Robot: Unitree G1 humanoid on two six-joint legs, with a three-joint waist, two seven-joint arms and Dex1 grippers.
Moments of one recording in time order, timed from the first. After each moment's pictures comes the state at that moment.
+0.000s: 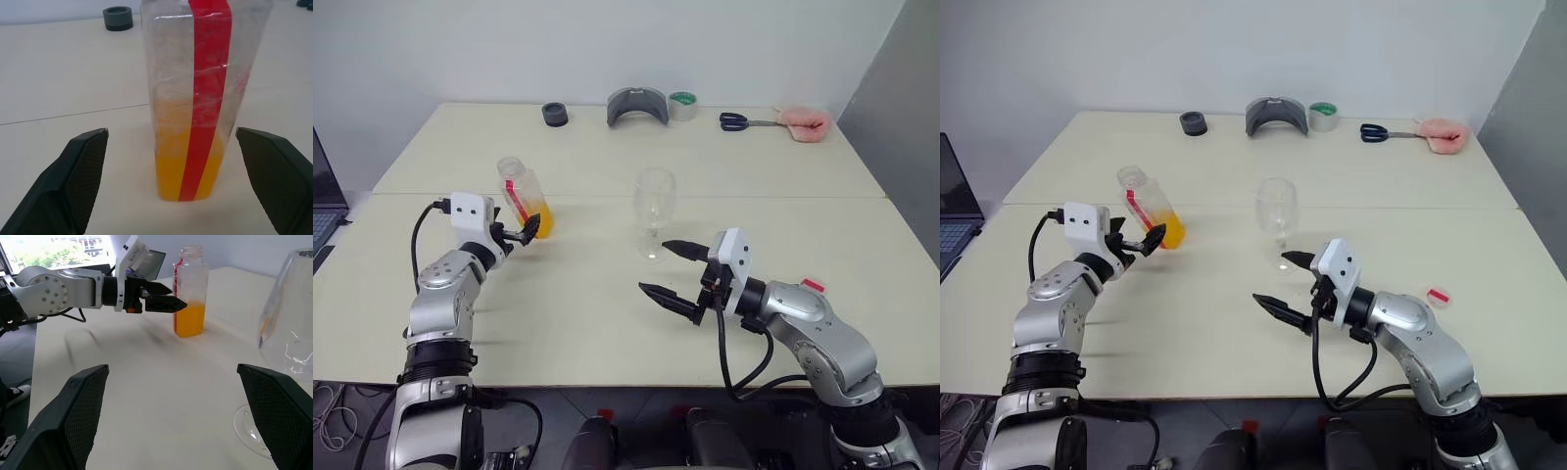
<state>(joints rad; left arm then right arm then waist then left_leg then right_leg) -0.51 0.51 0.26 0.38 -0.24 0.26 -0.45 -0.26 -0.39 0.19 -0.50 0.41 0.55 0.67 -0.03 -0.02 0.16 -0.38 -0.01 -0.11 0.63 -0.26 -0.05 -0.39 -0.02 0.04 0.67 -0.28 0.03</state>
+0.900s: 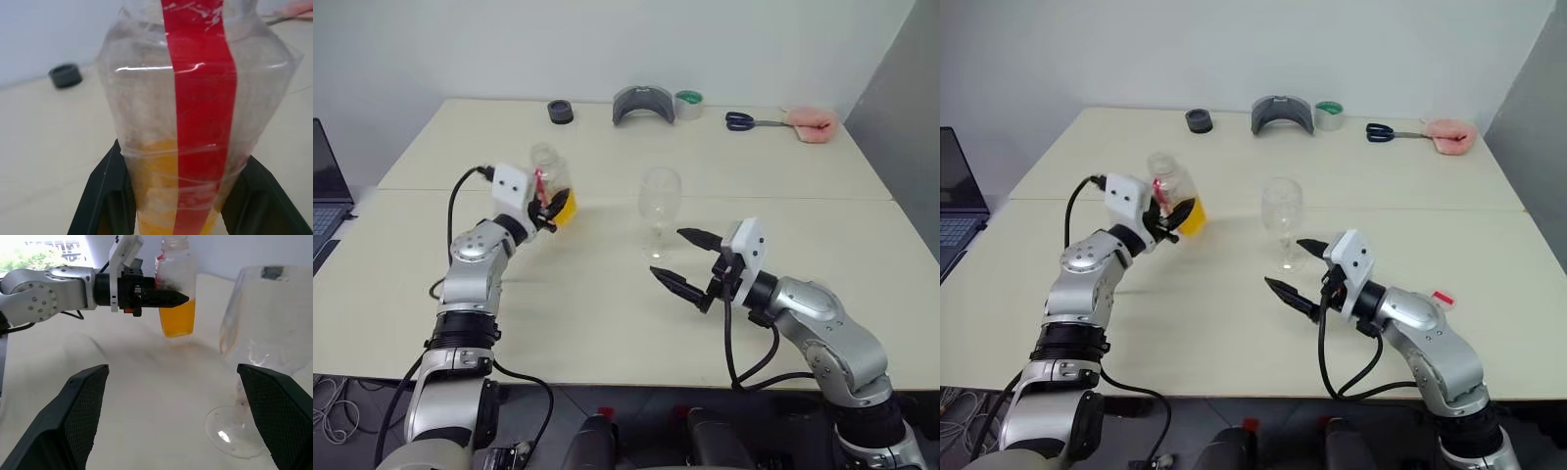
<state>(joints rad) -0.63 0.48 0.09 0.33 -0.15 0.10 -0.54 -0.26 -0.39 0.11 -0.54 0.42 0.57 0.58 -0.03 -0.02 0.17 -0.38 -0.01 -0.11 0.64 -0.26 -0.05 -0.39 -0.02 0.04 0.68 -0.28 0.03</state>
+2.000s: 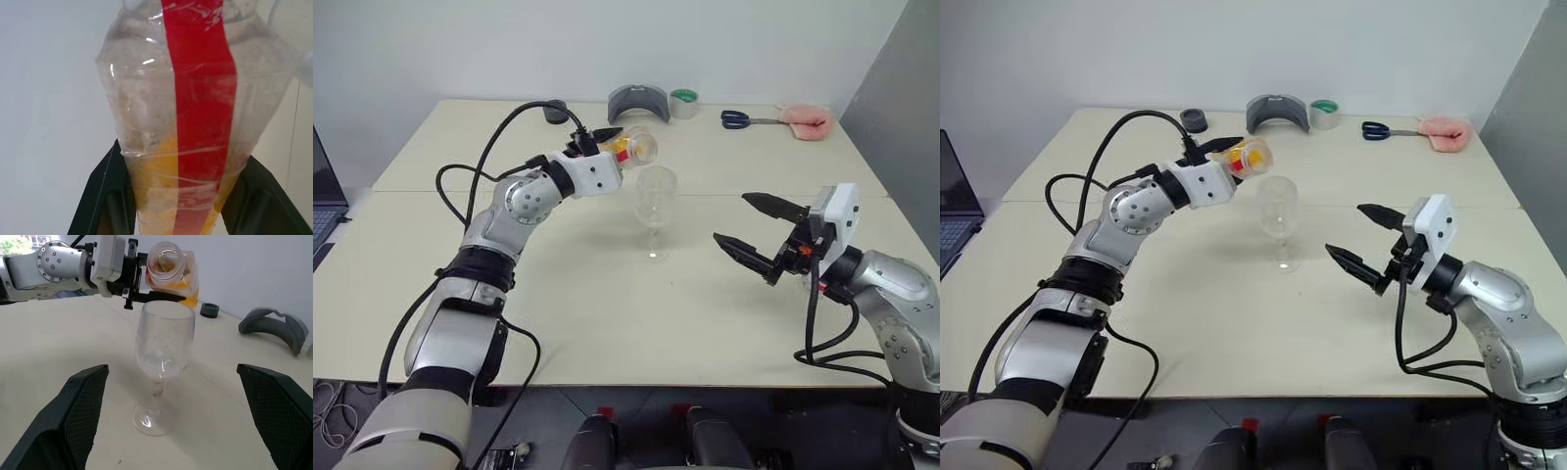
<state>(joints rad) -1.01 0.53 -0.23 0.77 0.41 -0.63 -0.37 -0.27 -0.62 -0.16 -0.49 0.58 0.52 0.72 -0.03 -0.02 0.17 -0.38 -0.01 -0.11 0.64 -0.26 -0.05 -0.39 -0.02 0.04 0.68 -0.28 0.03</state>
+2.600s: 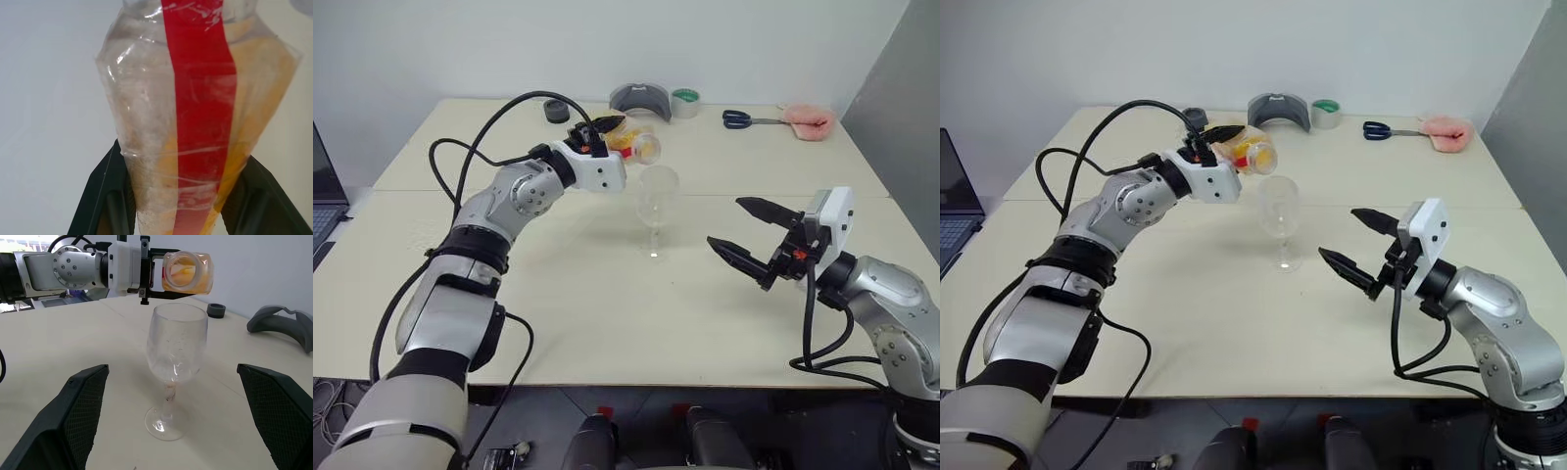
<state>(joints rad) -1.14 0.57 -0.32 0.92 0.61 -0.73 -0.15 -0.25 -0.59 -0.13 -0.54 0.61 0.54 0.66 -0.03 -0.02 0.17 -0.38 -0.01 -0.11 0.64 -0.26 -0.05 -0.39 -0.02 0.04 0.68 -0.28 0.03</state>
